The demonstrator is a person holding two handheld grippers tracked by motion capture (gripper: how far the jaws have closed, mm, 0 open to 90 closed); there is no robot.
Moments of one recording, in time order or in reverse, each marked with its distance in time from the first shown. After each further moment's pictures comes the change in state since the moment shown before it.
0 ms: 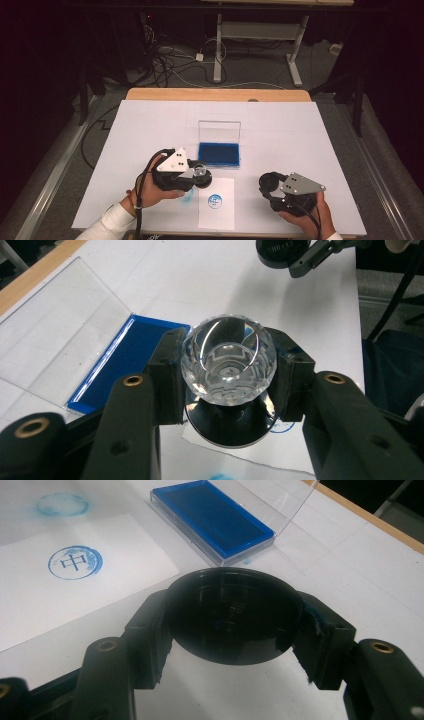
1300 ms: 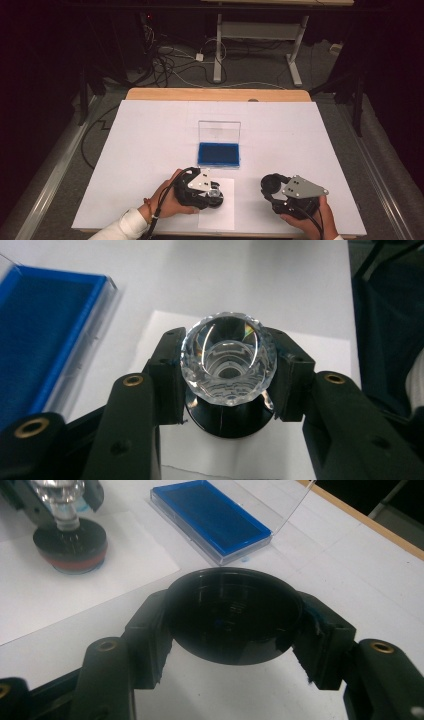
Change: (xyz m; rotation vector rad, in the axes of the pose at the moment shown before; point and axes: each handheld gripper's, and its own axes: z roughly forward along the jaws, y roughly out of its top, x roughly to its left) left arm -0.024 -0.009 0.057 0.159 -0.121 0.064; right arm 0.003 -0.002 -0.008 -0.006 -0.019 -0.014
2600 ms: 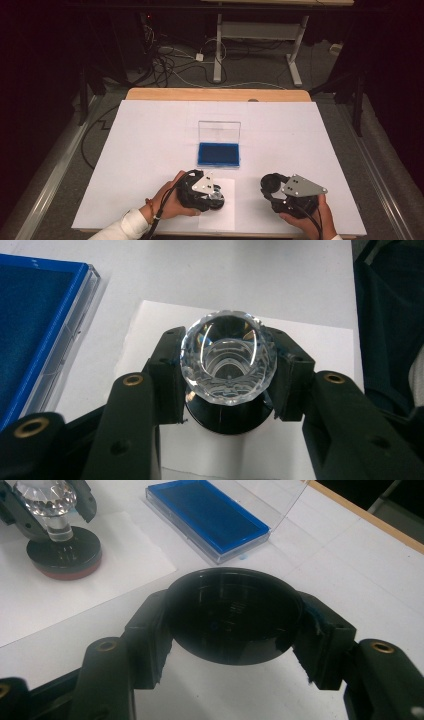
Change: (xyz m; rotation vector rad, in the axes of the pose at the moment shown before) left arm -0.005 -0.003 0.017 0.069 -0.014 0.016; right arm -0.001 -0.001 0.004 0.010 -0.004 0.017
